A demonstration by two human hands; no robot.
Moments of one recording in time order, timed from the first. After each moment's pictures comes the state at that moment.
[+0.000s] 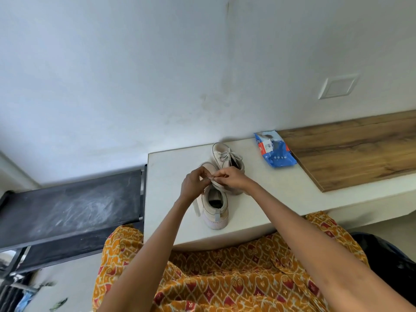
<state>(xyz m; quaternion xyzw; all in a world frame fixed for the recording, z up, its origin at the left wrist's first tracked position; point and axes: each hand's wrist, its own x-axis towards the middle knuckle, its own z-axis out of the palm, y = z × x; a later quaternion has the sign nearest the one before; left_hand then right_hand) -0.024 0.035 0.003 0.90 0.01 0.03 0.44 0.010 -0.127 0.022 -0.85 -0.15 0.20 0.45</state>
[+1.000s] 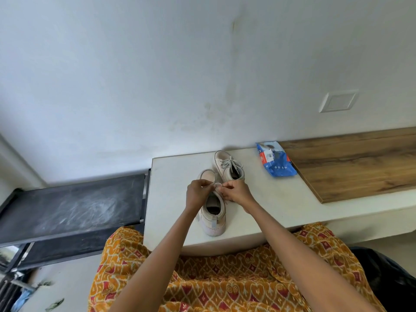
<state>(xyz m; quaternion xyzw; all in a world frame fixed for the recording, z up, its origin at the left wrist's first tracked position) -0.031 0.015 -0.007 0.84 0.12 0.06 0.52 -0.025 -0.133 0.022 -0.79 -0.03 0.15 0.60</state>
